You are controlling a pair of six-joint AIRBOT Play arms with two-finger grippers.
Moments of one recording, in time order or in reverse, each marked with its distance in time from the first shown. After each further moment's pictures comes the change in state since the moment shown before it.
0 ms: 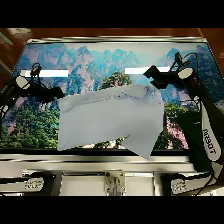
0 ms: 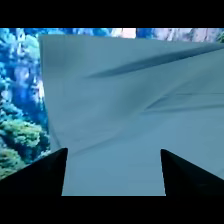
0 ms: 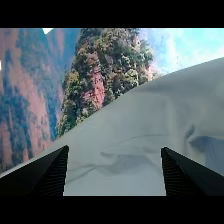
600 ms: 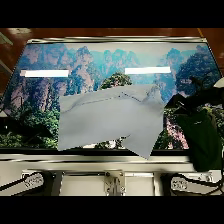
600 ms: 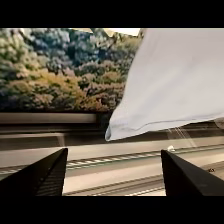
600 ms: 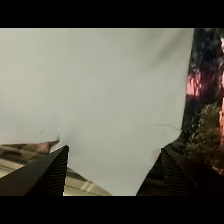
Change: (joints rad) left arm 0.425 0.193 -0.522 -0.160 -0.428 0.296; right arm -0.315 0.168 -0.192 -0.216 0.705 -0.215
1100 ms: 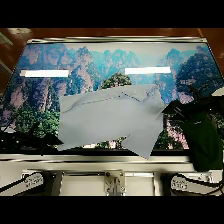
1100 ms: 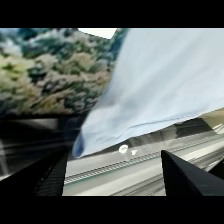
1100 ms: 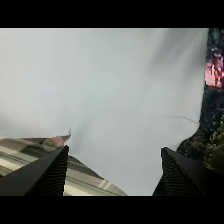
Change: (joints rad) left arm 0.059 0.026 -0.269 -0.195 0.172 0.129; right arm -0.039 0.009 -0.119 0.094 -0.031 -0.036
